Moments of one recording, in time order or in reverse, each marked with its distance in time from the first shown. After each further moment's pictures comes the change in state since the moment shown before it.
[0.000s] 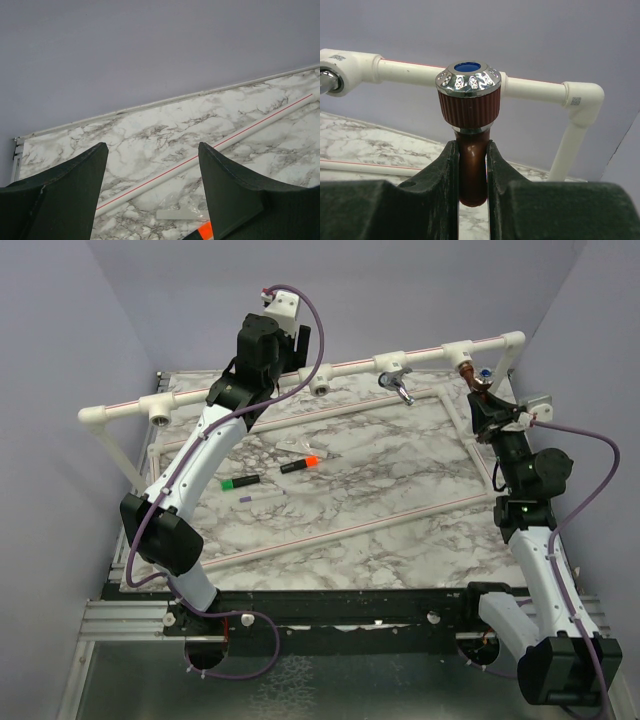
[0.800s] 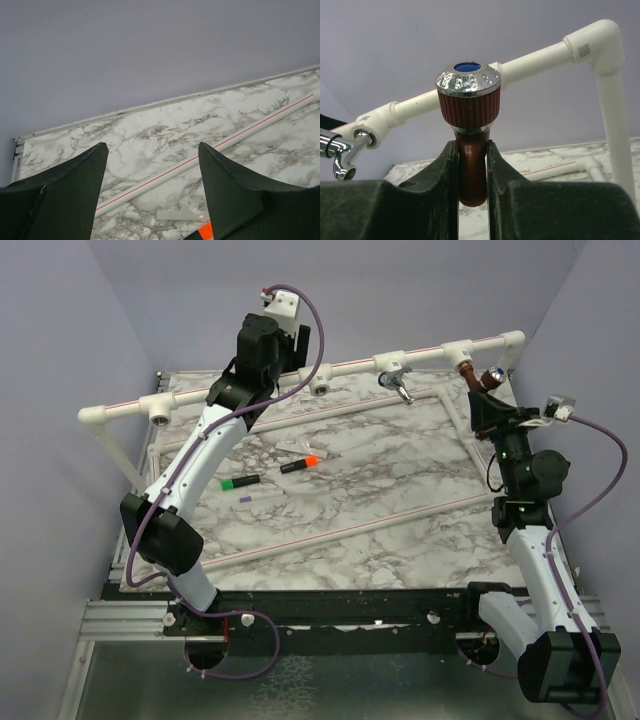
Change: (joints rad) left arm 0.000 0.001 0.000 0.001 0.000 0.000; right arm -0.003 0.014 -0.035 0.066 0.114 0.504
